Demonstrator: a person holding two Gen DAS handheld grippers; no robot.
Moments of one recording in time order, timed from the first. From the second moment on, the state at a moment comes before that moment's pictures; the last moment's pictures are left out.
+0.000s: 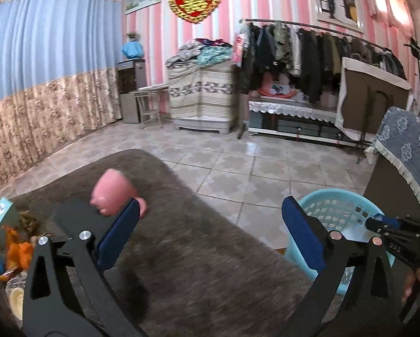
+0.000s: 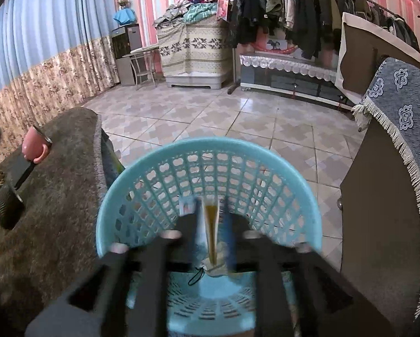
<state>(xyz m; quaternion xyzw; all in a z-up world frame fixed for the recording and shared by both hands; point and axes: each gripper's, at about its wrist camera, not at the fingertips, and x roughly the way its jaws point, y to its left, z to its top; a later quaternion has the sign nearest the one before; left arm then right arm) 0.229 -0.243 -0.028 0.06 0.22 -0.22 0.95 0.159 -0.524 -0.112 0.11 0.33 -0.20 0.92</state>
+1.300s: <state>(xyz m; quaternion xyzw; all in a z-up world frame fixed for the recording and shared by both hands) 0.165 0.075 -0.060 0.00 0.25 0.04 0.97 0.177 -0.297 -0.092 0.01 0.28 -0.05 0.96</state>
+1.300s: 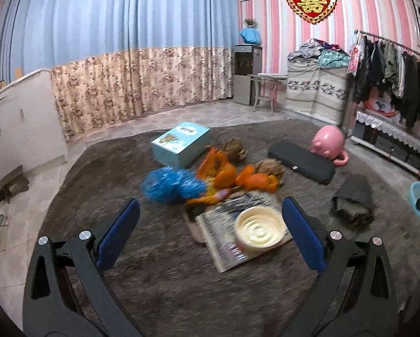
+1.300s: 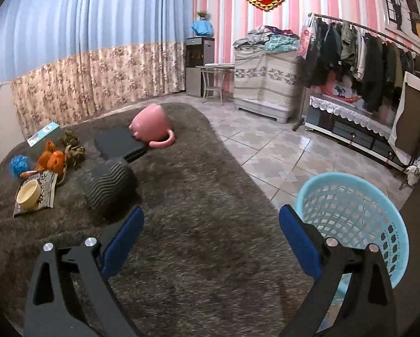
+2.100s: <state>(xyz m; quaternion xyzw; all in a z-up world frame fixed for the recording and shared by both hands) 0.209 0.050 -0.106 -0.03 0.32 0.01 0.95 0.195 -0.258 -0.126 -0.04 0.31 -0.01 0.95</state>
